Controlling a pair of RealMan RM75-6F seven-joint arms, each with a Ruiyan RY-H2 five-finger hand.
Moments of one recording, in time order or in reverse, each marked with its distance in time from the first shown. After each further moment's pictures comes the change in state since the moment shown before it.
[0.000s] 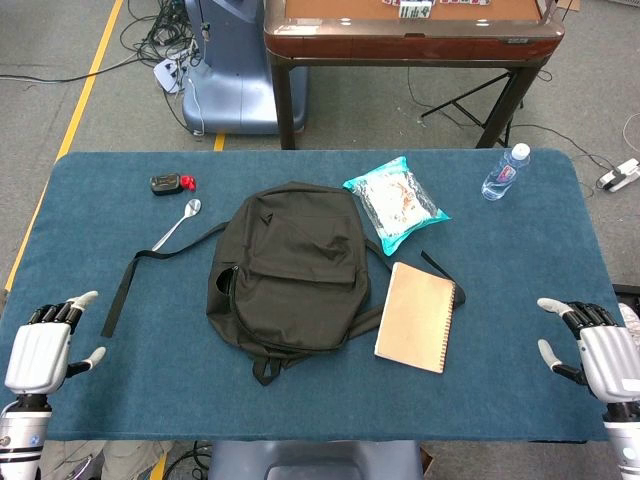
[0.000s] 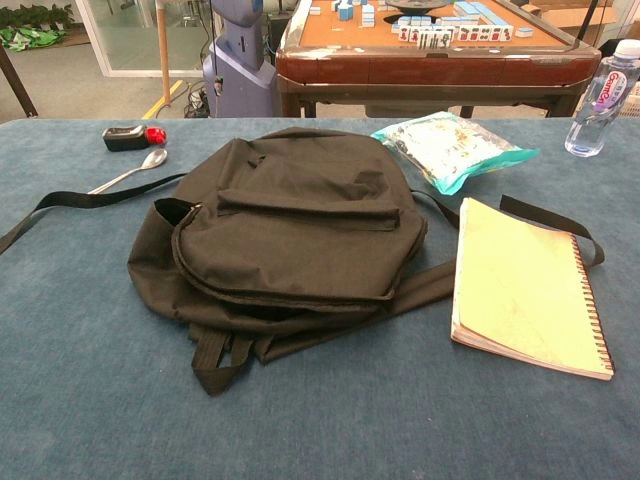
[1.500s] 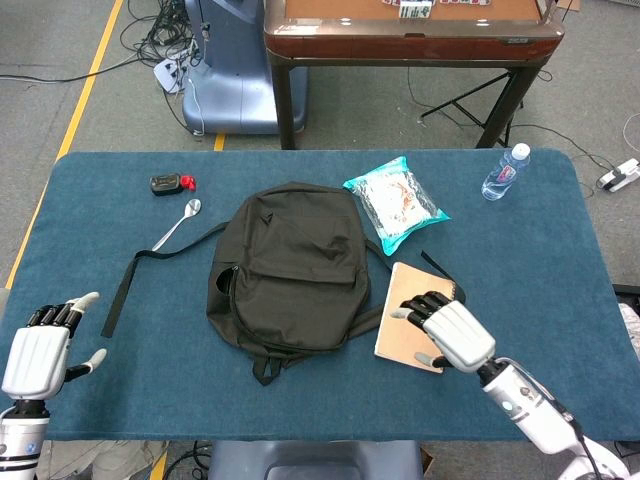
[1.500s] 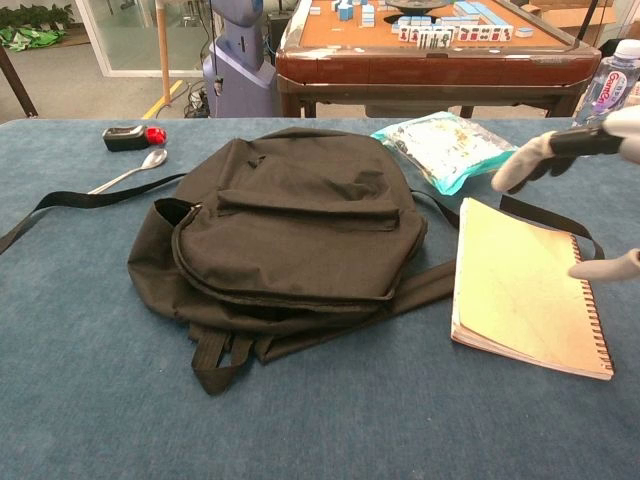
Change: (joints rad) left arm 0.016 0.026 0.014 -0.045 0.056 0.038 0.005; right arm 0.373 -0.131 0.019 -0.085 -0.180 -0.406 -0.167
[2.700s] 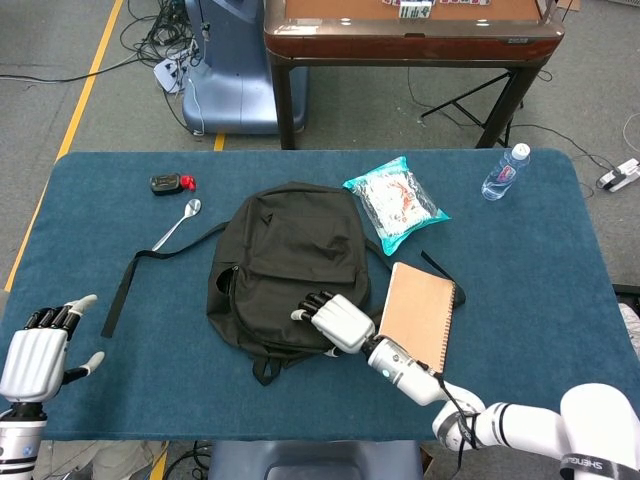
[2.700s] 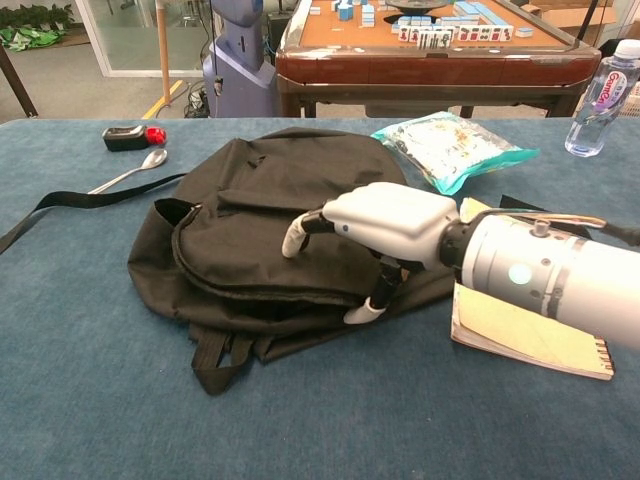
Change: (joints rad) left arm 0.009 0.010 0.004 0.003 0.003 -0.004 -0.009; right arm 0.341 -0.512 0.085 0.357 0.202 -0.249 -0.148
